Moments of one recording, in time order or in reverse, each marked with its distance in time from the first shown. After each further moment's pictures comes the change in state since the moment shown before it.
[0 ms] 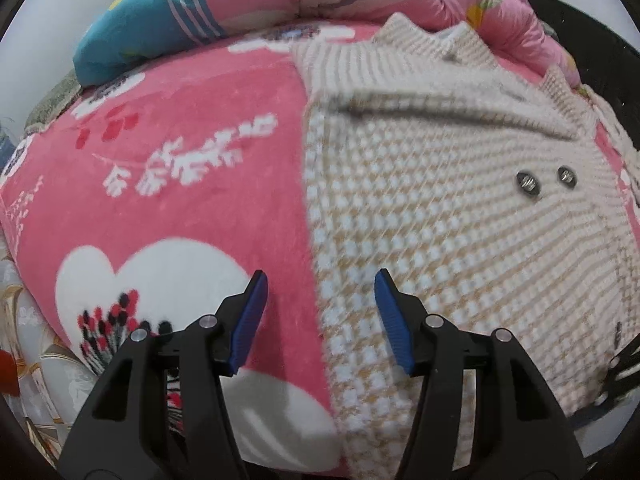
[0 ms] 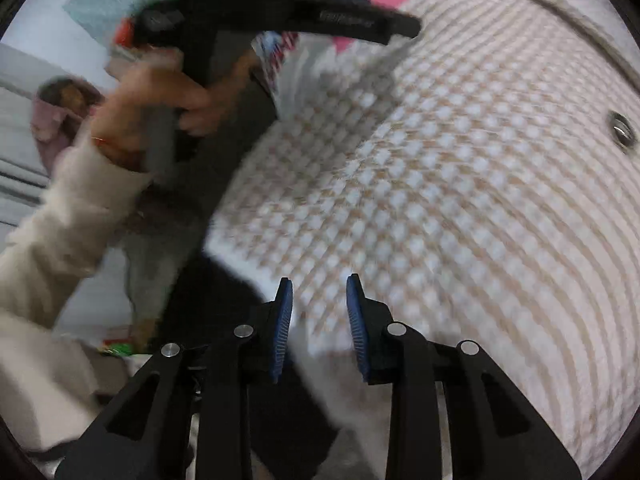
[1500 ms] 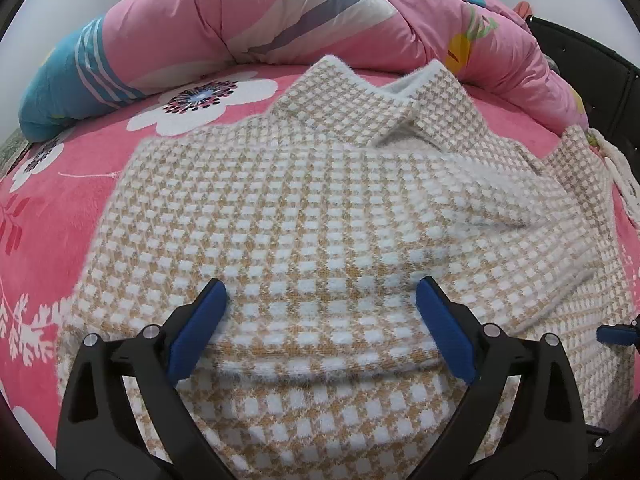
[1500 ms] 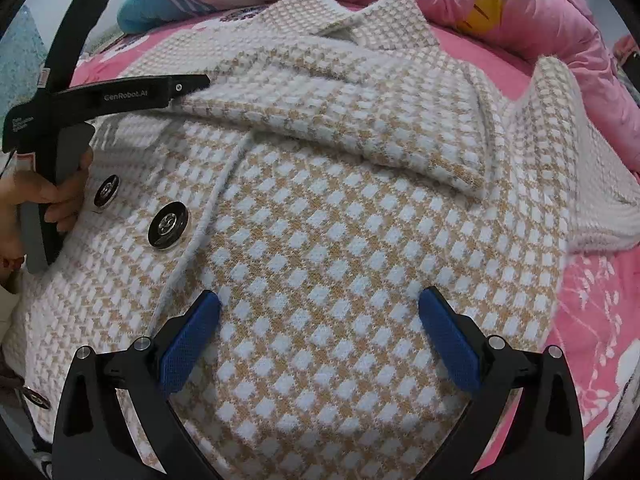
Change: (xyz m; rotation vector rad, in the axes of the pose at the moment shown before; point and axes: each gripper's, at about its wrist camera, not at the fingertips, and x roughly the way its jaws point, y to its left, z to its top) left arm 0.112 -0.127 0.142 -0.029 -0.125 -0.028; right arm -0.076 -0.218 -0.041 0.360 -0.368 -0.588
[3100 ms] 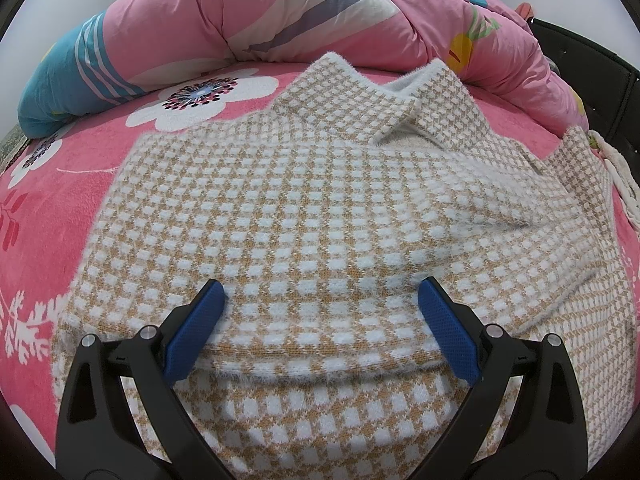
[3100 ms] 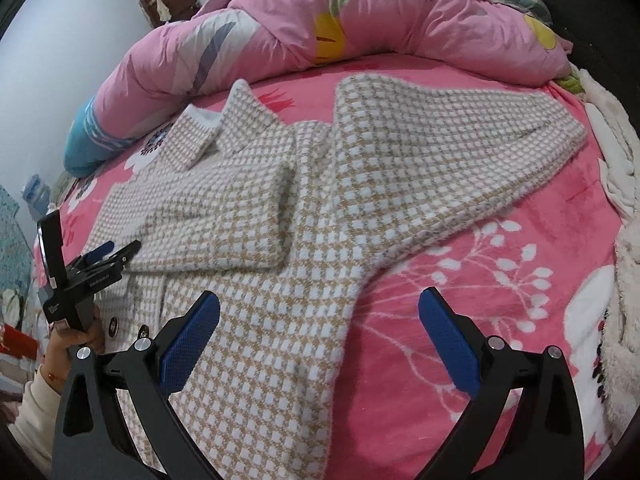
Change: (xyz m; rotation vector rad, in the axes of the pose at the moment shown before) left arm 0.002 0.001 0.000 -0.003 0.003 -0.007; right arm -0.081 -0.126 -0.004 0.426 -0.165 0.014
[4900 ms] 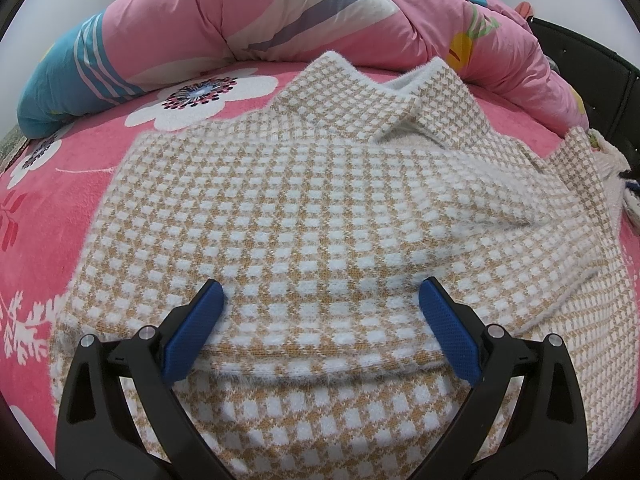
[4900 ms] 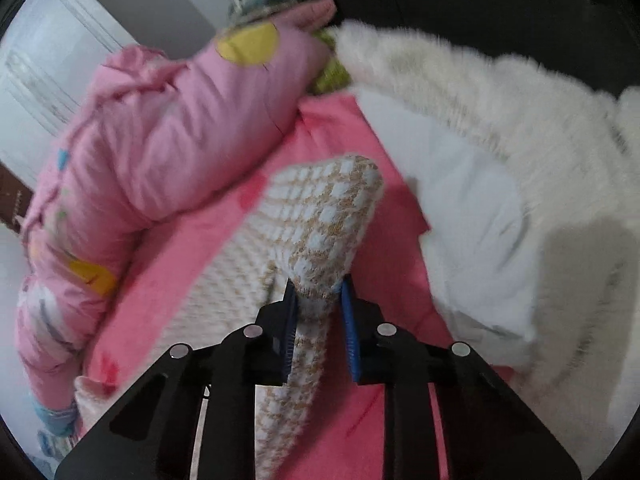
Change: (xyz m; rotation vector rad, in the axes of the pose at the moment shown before) left arm 0.003 0.000 -0.001 -0.001 -0.001 -0.002; right arm 0.016 -0.302 0.124 0.694 -0.230 -0.202
